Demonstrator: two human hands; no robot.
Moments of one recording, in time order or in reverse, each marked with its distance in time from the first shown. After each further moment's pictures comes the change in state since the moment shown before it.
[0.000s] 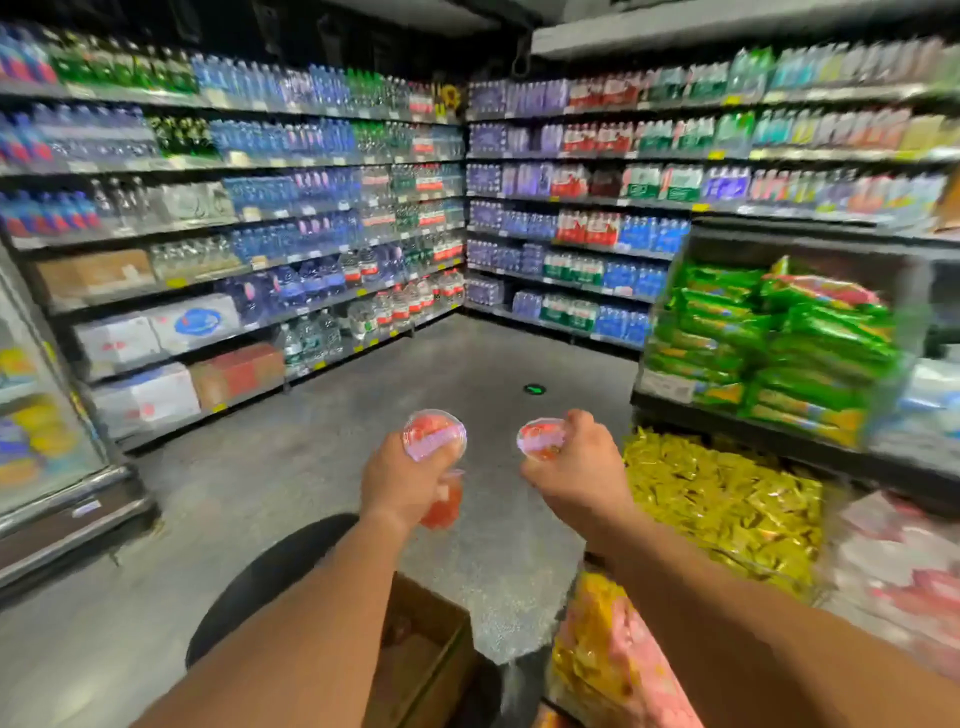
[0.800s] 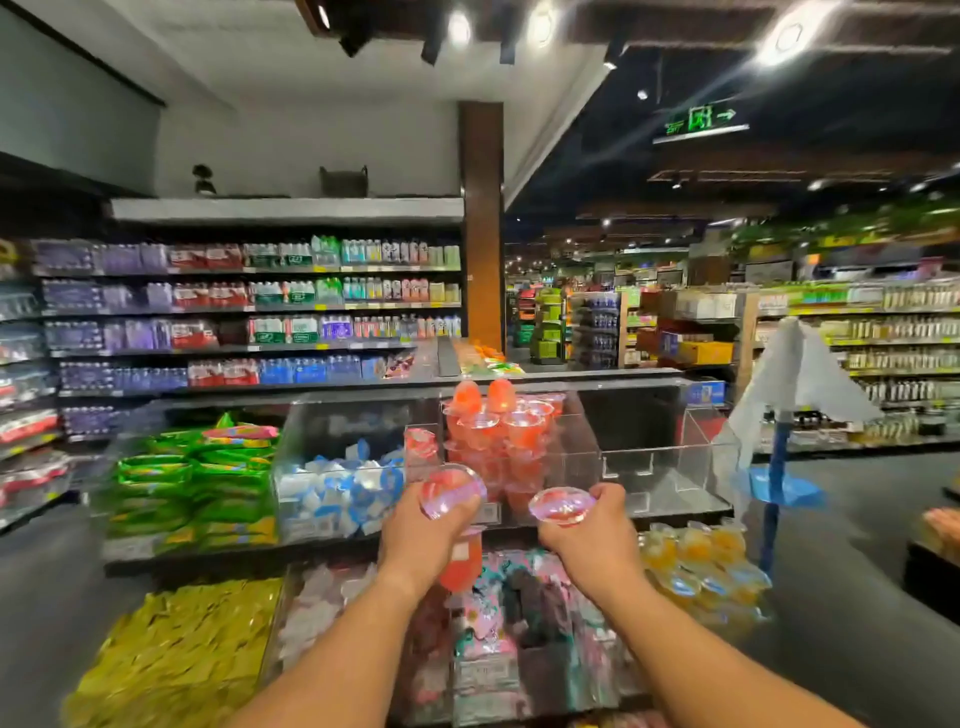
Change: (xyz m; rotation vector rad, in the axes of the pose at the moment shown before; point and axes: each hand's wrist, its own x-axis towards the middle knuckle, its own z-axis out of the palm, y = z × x) left_hand -0.467 0.346 0.405 -0.242 -0.706 0.471; right_hand -0.270 0.306 -0.554 0.097 0.726 0.415
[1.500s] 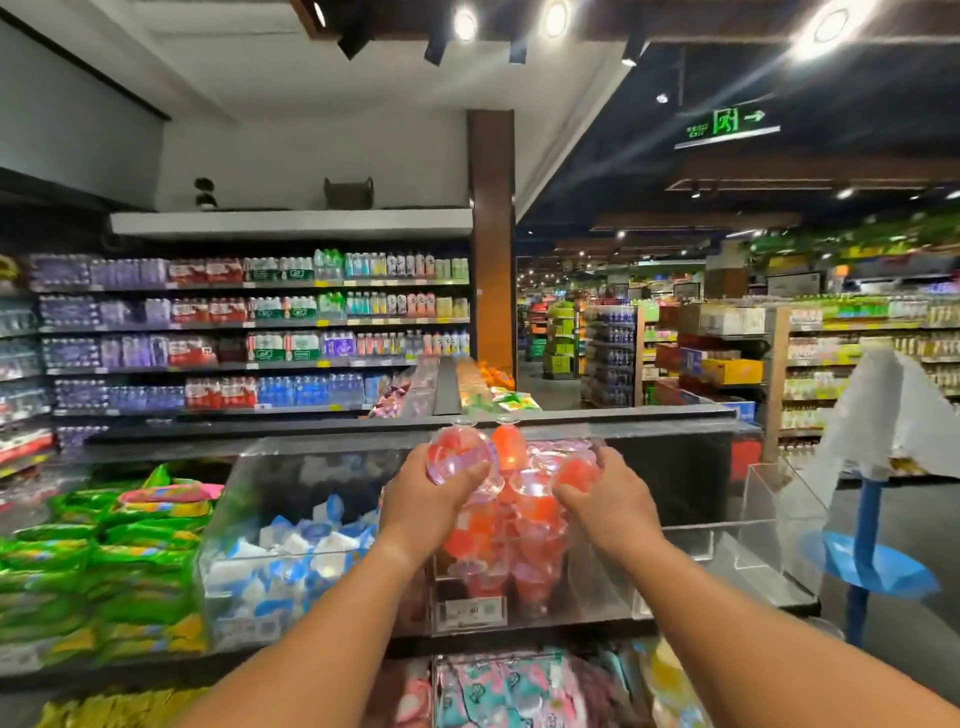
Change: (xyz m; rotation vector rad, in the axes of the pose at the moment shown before) left_hand 0.181 0.037 0.042 0.051 0.078 0.116; right_hand 0.221 -0.023 0.035 -0.147 -0.028 -0.107
